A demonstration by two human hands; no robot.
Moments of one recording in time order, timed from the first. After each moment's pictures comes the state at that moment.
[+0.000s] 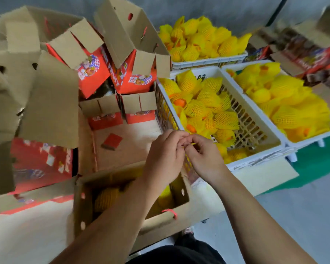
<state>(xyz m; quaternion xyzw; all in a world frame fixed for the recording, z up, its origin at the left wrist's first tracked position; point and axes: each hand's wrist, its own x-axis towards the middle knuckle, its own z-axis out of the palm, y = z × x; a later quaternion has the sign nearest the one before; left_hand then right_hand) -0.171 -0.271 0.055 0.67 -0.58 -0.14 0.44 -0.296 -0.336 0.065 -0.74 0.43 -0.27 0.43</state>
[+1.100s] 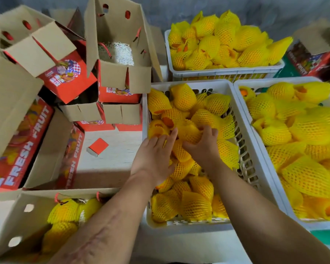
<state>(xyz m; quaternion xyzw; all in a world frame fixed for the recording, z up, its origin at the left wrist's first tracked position) -0.199 -0.439 0.008 0.82 -0.58 0.00 -0.01 -0.309 -0.590 -0.022 -0.76 0.48 -0.19 0.39</state>
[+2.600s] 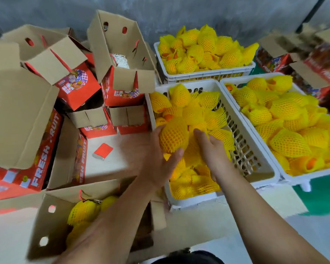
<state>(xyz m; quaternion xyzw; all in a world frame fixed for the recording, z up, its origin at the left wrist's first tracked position) -0.209 -0.363 0.034 0.63 -0.47 -0.23 0.57 -0.345 -0.477 0.057 -0.58 0.49 -0.28 0.58</state>
